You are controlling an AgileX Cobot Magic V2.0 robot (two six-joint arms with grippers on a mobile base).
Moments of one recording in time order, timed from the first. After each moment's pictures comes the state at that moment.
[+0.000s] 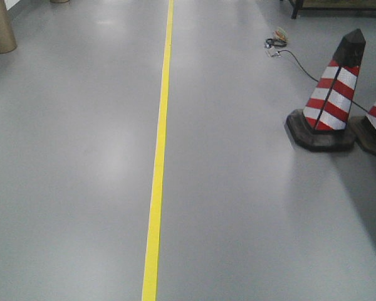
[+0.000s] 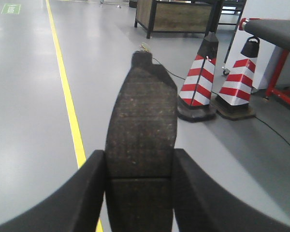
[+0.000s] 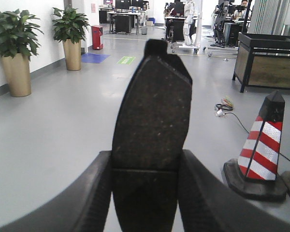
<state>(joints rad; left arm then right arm) -0.41 0.03 -0.41 0.07 0.70 -0.25 0.10 0.15 -0.38 0.06 0.39 -0.11</state>
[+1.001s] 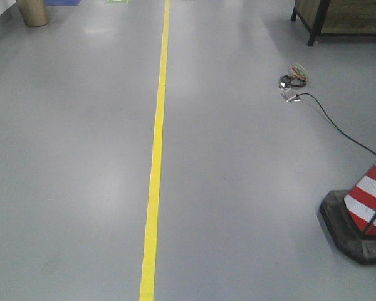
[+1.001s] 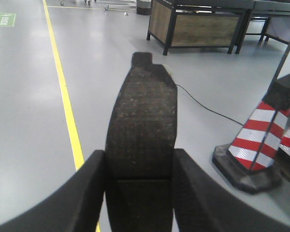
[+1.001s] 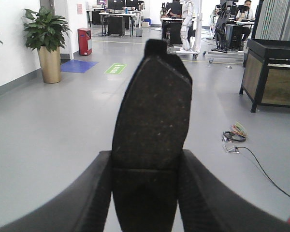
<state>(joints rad) -0.41 0.03 -0.41 0.07 0.70 -0.25 0.10 0.15 -0.38 0.06 0.39 -0.11</state>
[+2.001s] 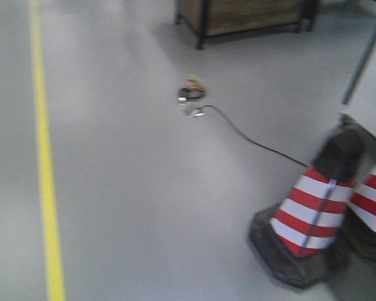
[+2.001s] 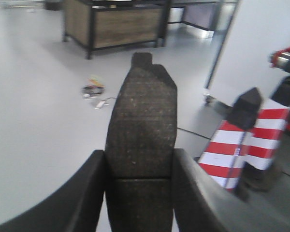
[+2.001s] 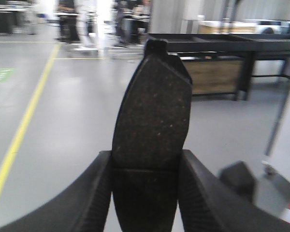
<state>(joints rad) -0.41 0.03 -0.41 0.07 0.70 -0.25 0.10 0.15 -0.38 0.06 0.39 -0.11</state>
